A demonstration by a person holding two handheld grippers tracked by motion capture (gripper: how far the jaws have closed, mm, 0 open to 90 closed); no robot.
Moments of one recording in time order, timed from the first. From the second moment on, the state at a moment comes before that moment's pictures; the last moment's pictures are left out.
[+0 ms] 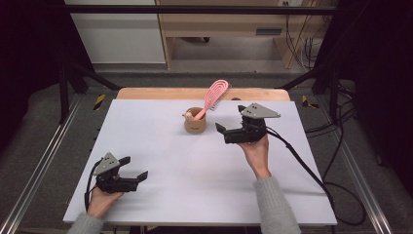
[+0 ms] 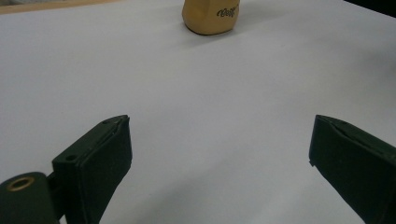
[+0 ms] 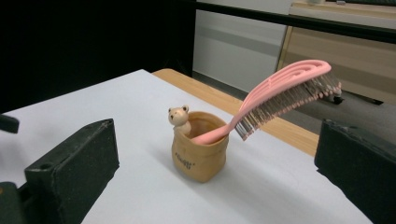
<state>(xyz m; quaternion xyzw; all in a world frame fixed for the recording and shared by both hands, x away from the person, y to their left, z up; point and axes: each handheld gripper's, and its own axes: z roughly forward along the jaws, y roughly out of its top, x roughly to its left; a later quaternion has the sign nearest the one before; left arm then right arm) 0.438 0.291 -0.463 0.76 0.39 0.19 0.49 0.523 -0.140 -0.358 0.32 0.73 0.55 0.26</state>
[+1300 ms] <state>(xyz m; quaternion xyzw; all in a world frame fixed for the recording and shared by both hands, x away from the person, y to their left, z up) 0.438 0.291 -0.464 0.76 0.38 0.19 0.48 0.469 -0.211 -0.439 0.31 0.76 0.53 0.20</state>
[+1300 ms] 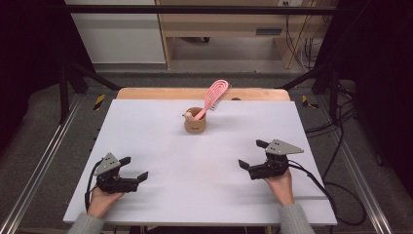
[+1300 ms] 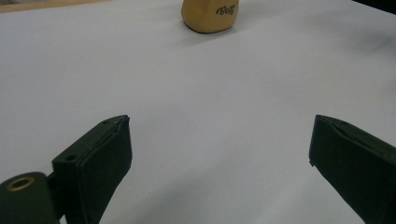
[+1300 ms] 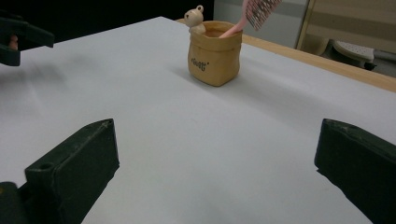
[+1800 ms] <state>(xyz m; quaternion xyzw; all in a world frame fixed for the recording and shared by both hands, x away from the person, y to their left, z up) 0.438 0.290 -0.465 0.77 0.38 0.19 0.48 0.458 -0.237 -0.459 0.33 0.75 0.54 0.19</state>
